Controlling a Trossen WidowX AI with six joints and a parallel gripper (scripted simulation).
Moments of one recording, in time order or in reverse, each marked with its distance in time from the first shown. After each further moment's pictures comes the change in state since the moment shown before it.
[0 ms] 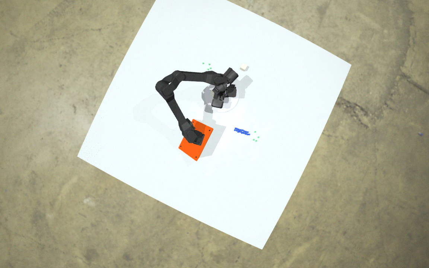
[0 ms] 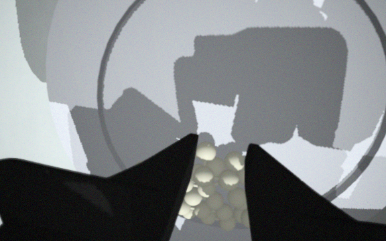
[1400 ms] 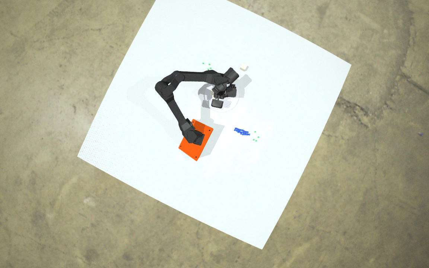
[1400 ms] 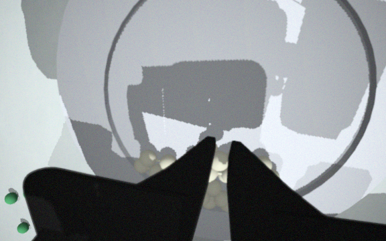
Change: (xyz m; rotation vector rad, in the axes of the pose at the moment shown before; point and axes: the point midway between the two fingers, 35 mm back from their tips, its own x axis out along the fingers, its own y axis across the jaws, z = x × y) arm -0.012 -0.002 -0.001 0.006 0.004 -0.004
